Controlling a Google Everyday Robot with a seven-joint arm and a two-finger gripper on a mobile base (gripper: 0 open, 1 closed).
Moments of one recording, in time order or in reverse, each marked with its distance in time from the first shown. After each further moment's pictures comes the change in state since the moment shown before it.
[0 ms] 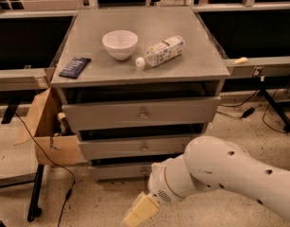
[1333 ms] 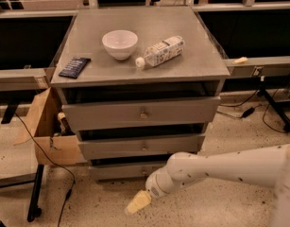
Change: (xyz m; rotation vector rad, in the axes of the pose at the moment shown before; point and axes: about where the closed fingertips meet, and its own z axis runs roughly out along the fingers) arm 0.079 -0.107 0.186 -0.067 0.041 0.172
